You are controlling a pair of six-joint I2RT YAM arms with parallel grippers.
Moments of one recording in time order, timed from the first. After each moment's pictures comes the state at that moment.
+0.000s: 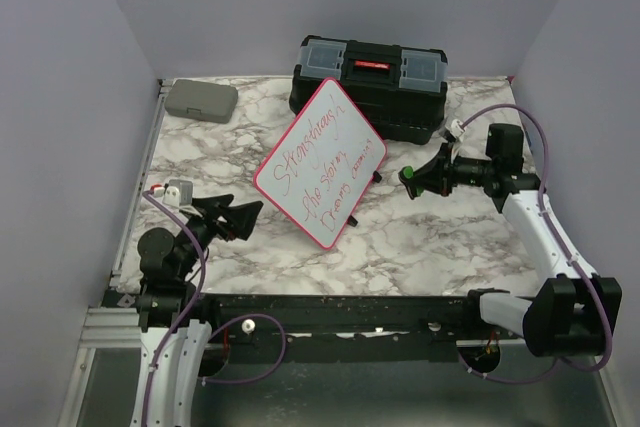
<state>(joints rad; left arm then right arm) -0.03 0.19 0.40 -0.17 0.48 -0.54 -0.01 1.18 0.88 -0.35 -1.11 -0.43</state>
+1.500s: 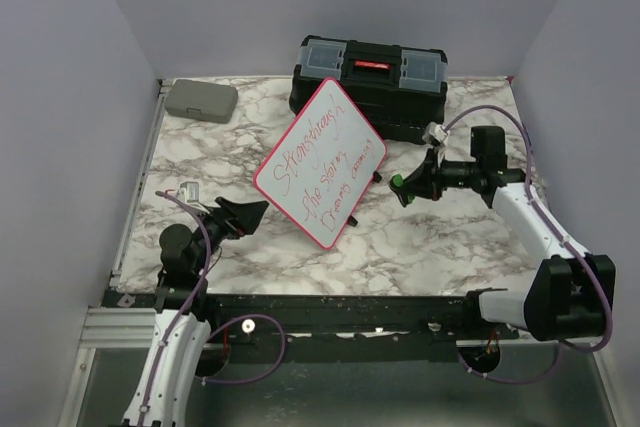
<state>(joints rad) -0.06 0.26 0.16 0.05 0.44 -0.80 0.05 1.27 0.86 -0.38 -1.10 -0.47</state>
